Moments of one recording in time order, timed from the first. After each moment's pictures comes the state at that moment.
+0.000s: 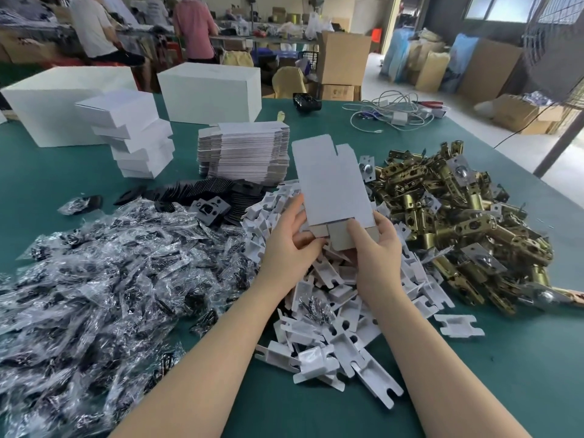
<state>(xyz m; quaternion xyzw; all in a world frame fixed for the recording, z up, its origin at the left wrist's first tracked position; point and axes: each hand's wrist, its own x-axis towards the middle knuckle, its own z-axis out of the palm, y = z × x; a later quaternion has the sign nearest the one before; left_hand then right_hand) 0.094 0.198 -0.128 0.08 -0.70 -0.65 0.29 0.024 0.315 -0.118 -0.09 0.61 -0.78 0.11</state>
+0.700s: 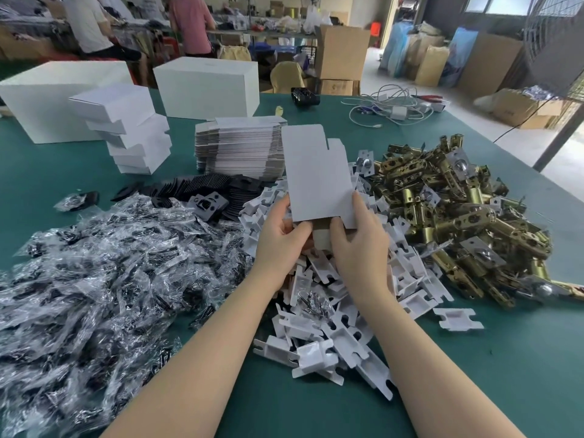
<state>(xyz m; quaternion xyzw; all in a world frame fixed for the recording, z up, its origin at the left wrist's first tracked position) 0.091 0.189 -0.127 0.17 -0.69 -0.64 0.29 0.029 0.303 -0.123 -0.24 0.83 -0.50 -0.10</state>
